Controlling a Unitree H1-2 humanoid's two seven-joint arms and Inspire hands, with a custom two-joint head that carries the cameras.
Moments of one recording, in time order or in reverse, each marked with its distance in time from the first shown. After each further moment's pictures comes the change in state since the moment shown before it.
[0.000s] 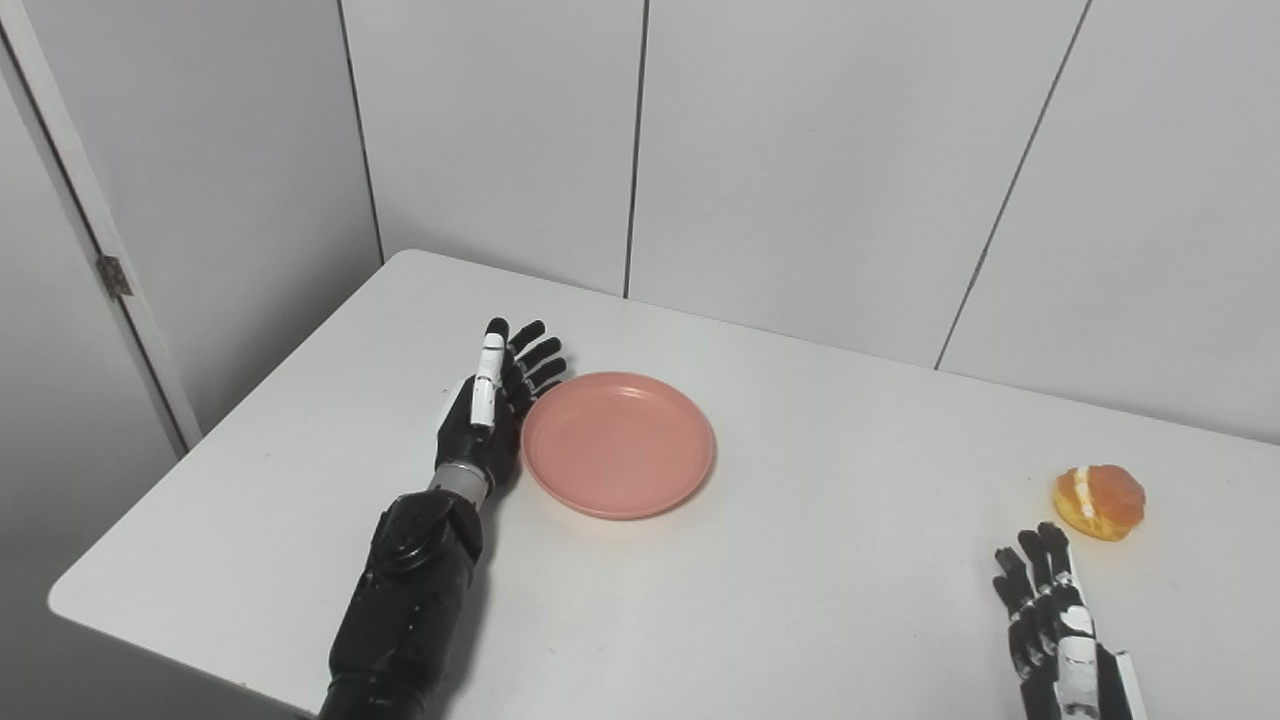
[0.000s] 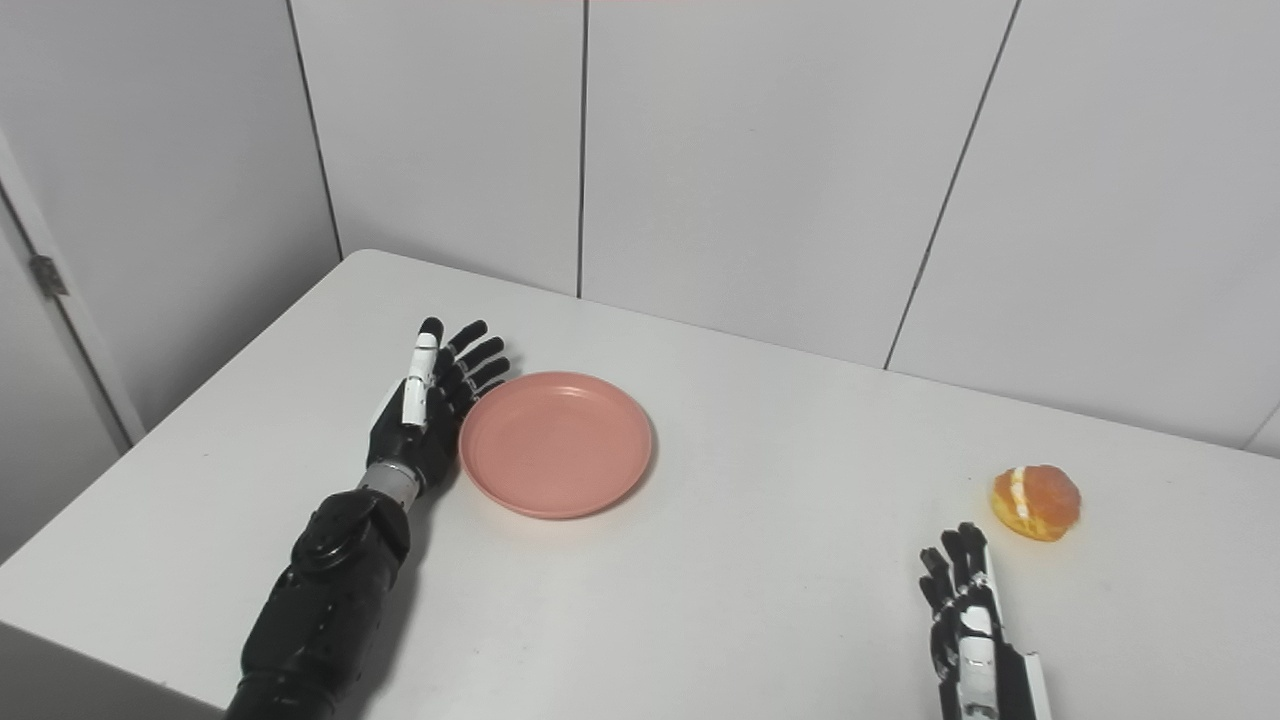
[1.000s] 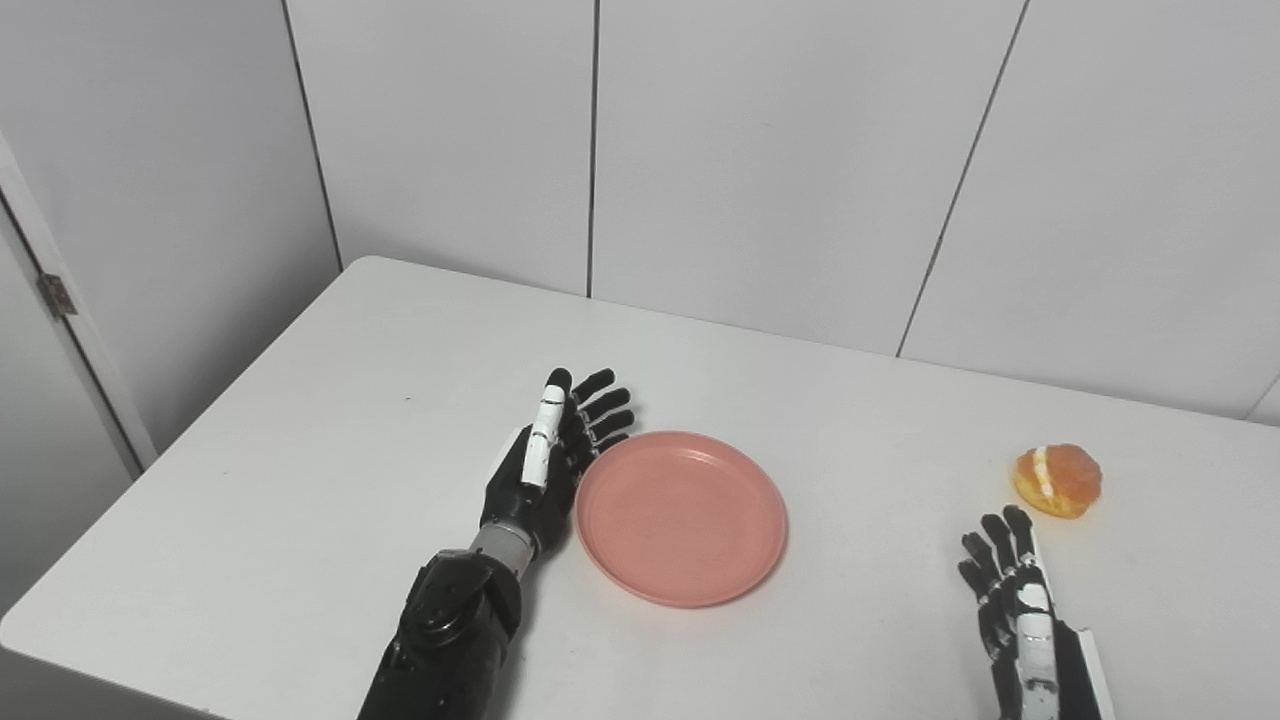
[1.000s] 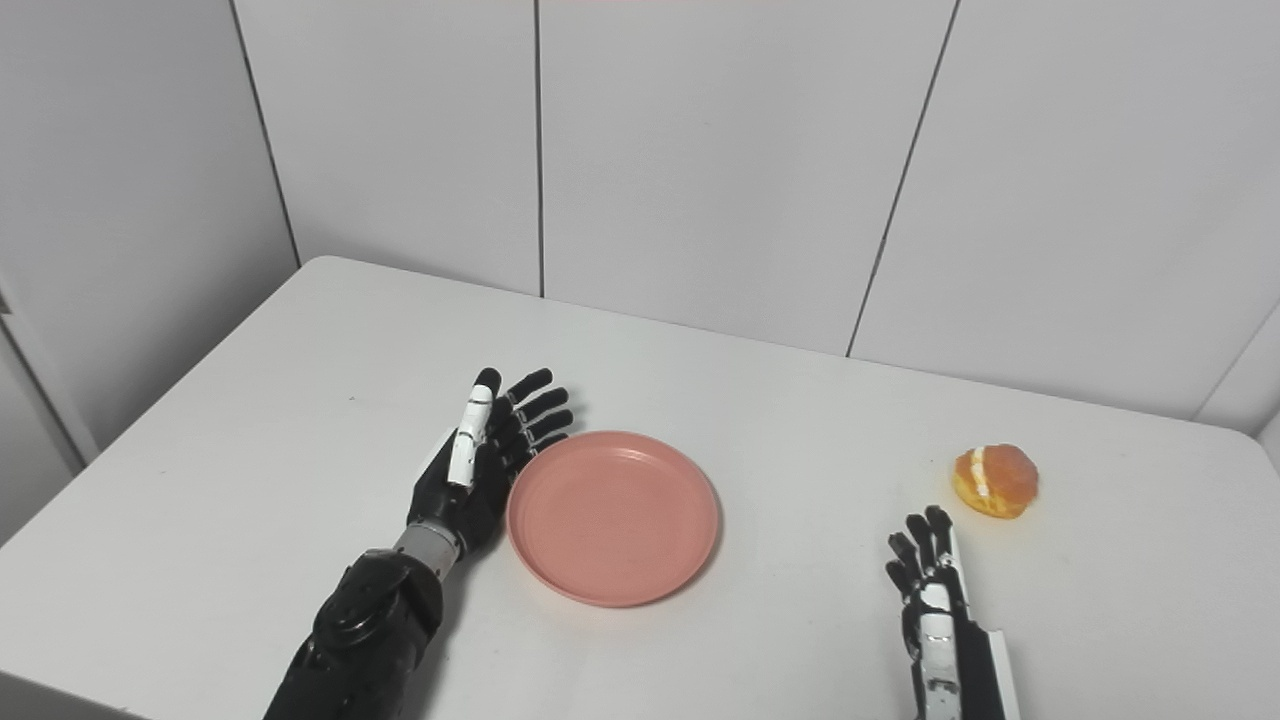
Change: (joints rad) left arm 0.128 -0.119 -0.139 -0.231 0.036 0.097 -0.020; right arm 0.005 0.019 -0.002 -0.014 -0.039 0.014 -0.022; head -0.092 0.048
